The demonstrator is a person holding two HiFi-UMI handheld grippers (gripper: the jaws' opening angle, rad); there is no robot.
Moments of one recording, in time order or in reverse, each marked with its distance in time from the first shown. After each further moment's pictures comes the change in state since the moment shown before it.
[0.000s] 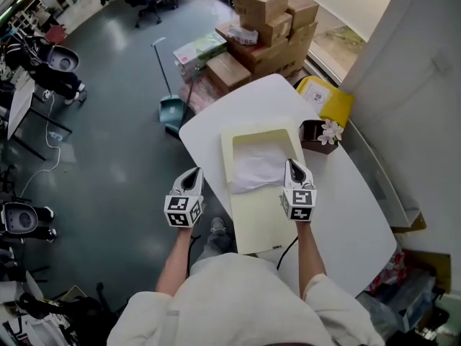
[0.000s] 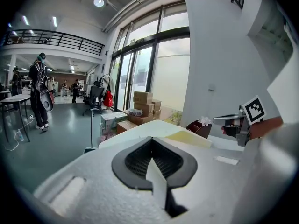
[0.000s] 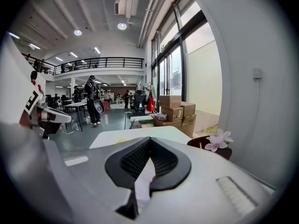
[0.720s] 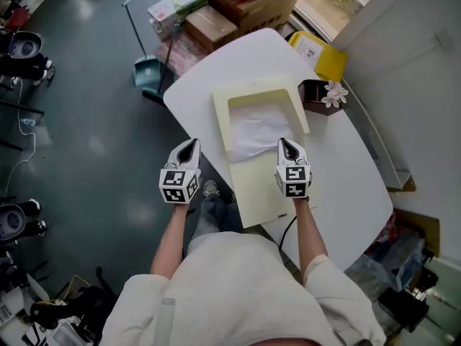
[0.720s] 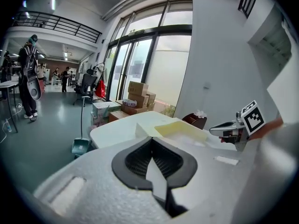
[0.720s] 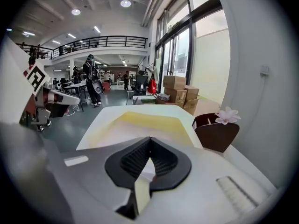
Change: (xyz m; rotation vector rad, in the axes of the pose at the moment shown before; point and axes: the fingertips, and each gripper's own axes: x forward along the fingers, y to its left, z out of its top) left arm 0.032 0.016 -0.049 -0.047 0.080 -0.126; right arm 0.014 0.037 -0.083 -0.065 0.243 -0.012
